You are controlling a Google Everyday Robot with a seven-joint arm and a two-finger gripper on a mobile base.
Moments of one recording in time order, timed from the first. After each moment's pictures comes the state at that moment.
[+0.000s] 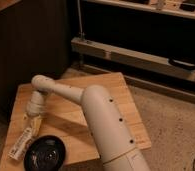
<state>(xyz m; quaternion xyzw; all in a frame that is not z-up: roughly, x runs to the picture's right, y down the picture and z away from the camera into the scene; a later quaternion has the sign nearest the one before) -0.368 0.196 0.766 -0.48 -0.51 -0.30 0.65</state>
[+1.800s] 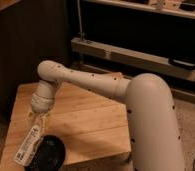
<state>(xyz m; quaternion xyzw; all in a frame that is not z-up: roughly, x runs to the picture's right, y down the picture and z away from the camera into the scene) -0.275 0.165 0.629 -0.43 -0.48 -0.33 0.69</state>
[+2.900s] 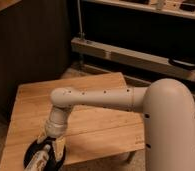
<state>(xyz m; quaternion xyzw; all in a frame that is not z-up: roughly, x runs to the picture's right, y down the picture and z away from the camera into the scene) -0.216 0.268 0.655 -0.48 -0.41 -0.25 0.73</state>
